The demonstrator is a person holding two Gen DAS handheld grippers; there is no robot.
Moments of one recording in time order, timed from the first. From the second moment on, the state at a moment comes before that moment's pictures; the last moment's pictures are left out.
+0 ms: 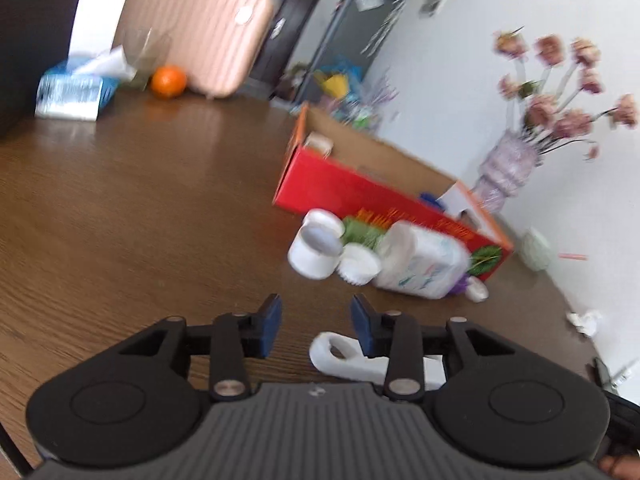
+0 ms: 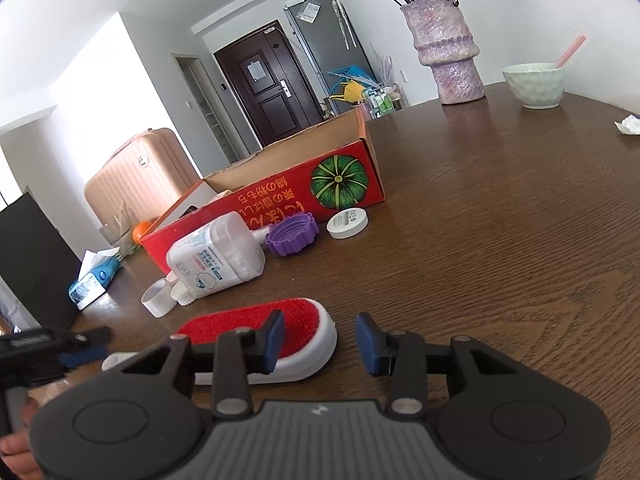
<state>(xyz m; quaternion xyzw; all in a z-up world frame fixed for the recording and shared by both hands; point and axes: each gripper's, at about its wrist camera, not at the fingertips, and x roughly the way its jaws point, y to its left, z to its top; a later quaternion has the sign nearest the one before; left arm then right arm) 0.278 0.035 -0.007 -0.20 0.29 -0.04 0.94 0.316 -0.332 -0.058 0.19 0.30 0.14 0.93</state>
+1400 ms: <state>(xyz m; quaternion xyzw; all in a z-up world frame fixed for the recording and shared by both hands) 0.263 0.018 -0.004 -0.20 0.31 -0.03 0.93 0.306 -0.342 -0.052 0.25 0.31 0.16 0.90</state>
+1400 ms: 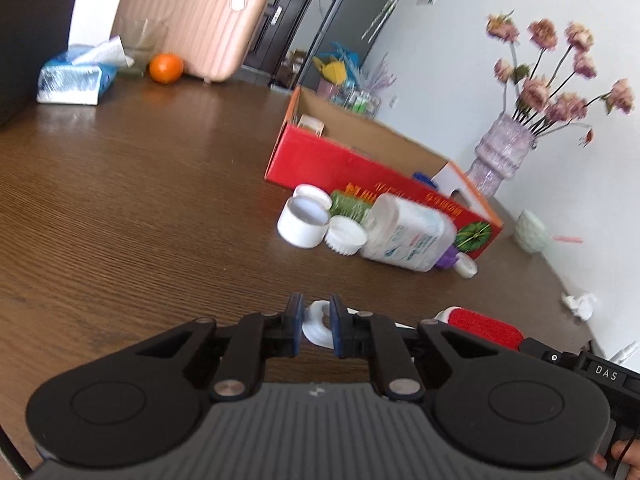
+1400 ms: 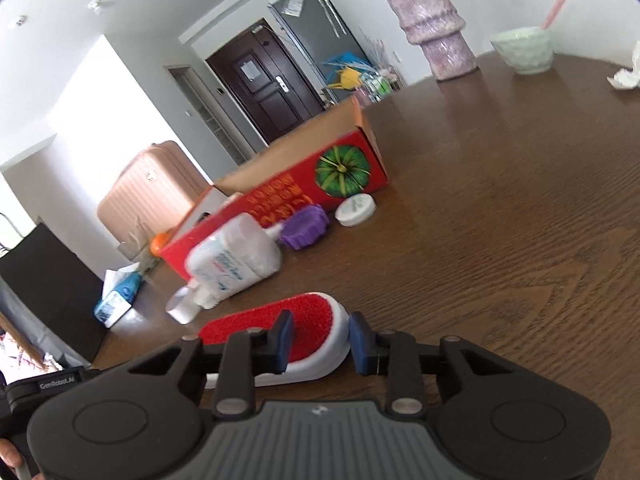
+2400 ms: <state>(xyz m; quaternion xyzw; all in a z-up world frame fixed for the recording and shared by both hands) 0.346 0.013 0.102 -0.15 0.18 -0.08 0.97 0.352 -0.348 0.052 0.25 0.20 0.17 0.93</state>
